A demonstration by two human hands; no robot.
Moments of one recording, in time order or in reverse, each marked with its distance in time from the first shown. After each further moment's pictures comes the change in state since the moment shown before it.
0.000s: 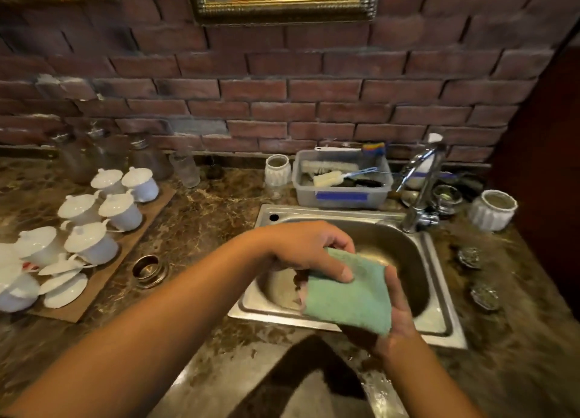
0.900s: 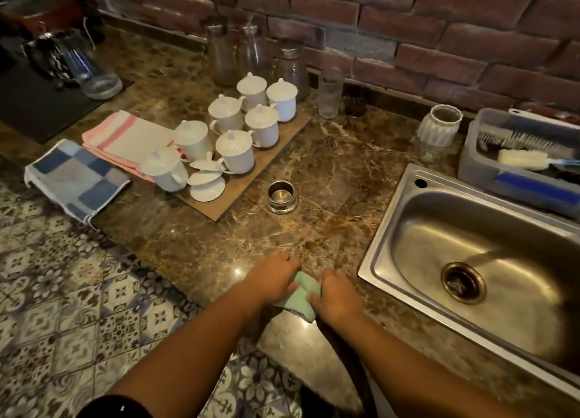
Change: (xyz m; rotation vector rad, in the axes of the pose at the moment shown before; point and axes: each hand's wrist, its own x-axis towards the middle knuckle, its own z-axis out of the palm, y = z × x) left_hand -0.181 -0.366 0.052 0.604 0.440 -0.621; right_hand 0.207 0.271 -0.004 -2.268 0.051 0.143
